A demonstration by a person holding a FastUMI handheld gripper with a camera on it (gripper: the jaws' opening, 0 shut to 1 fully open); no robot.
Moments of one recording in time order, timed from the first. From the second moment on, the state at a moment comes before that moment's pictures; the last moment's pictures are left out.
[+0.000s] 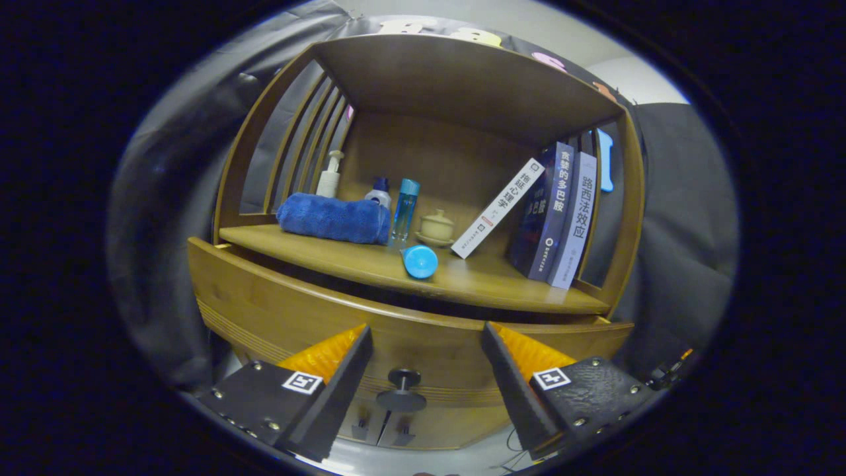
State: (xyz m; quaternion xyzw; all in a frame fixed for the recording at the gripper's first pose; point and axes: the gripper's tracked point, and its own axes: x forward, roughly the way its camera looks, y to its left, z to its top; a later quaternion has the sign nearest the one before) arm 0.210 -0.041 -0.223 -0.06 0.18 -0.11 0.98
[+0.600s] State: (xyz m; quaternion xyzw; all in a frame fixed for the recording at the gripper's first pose) arm 0.233 -0.044 -0.229 -0.06 0.18 -0.11 0.98
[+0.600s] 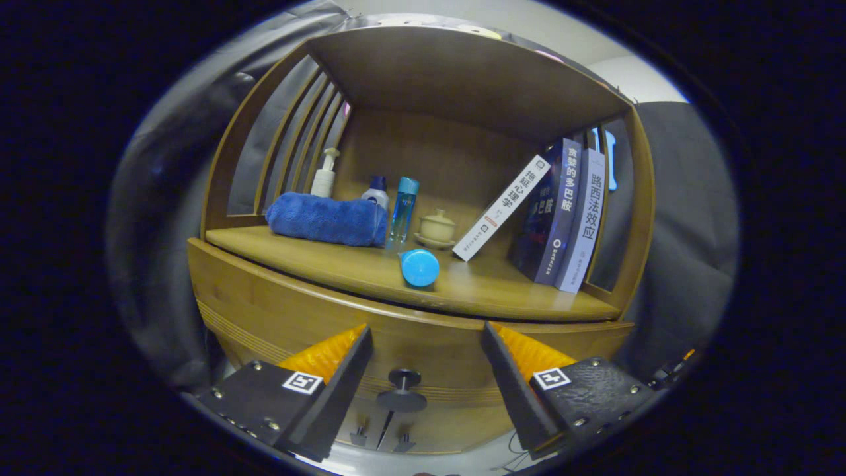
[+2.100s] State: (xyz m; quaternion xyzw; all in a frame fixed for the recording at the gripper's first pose) arm 0.081 -0.060 -0.016 0.03 0.04 -0.06 1.00
